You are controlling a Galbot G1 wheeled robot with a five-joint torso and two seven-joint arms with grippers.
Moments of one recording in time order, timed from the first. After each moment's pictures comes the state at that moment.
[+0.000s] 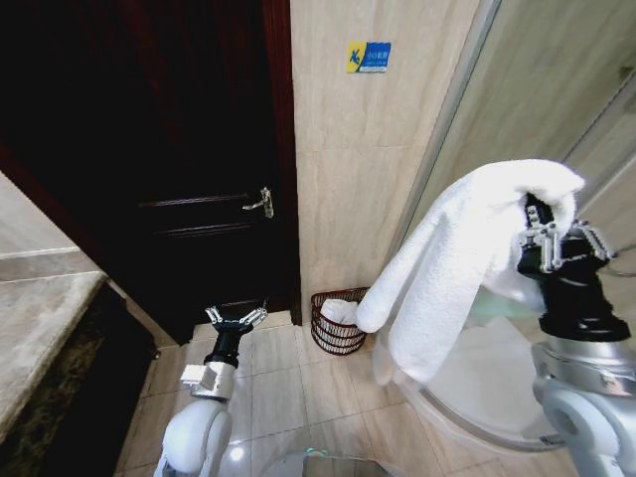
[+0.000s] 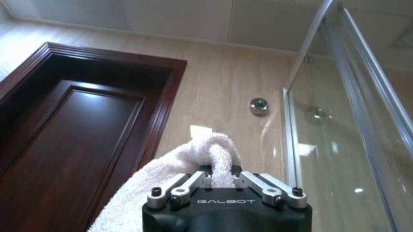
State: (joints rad) left arm 1.67 -1.51 -0.55 -2.28 -0.12 -0.04 0.01; right arm -1.52 1.06 0.97 2.50 0.61 0.29 -0.08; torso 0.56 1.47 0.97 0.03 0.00
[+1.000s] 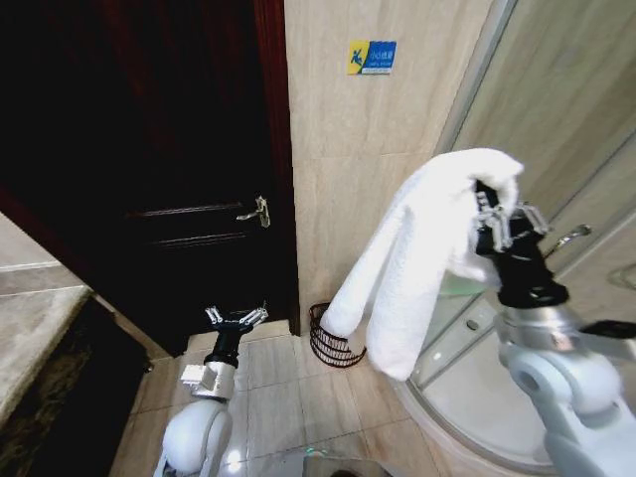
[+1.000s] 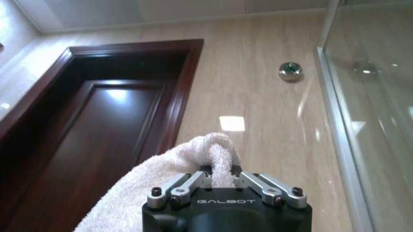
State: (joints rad) left arm 1.67 -1.51 -0.55 -2.28 -0.12 -0.04 0.01; right arm -1.24 0.90 0.70 2.29 0.68 0.32 -0.10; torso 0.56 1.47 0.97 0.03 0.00
